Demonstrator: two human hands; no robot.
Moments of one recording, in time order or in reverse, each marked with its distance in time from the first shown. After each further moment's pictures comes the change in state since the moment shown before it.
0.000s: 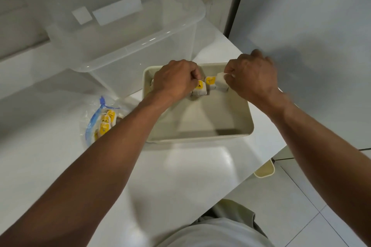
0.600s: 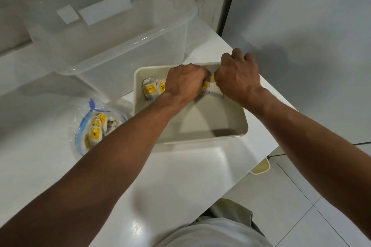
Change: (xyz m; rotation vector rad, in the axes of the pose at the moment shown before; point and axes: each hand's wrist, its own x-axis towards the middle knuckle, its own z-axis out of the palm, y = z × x) left_hand 0.024 0.020 0.045 0.365 0.067 0.241; right_hand 0.008 -0.013 0.008 -0.314 -0.076 -0.184
